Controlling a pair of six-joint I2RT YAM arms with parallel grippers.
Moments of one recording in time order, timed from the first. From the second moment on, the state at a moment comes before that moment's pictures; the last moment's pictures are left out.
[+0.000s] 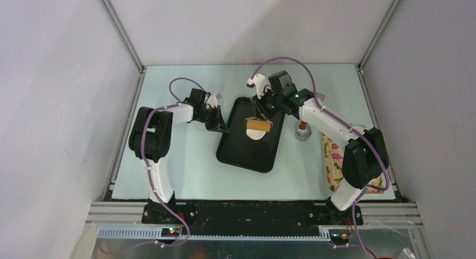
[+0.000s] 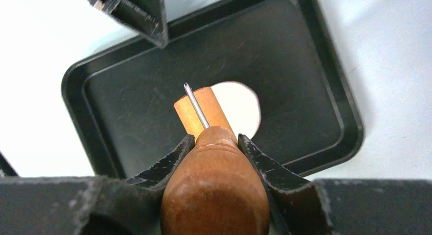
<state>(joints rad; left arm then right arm) -0.24 1.97 1.16 -0.28 0.65 -0.30 0.58 1.67 1.38 -0.50 -0.32 -0.24</state>
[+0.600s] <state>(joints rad) -0.24 1.97 1.16 -0.28 0.66 -0.30 0.57 1.85 1.43 -0.38 -0.24 -0.26</state>
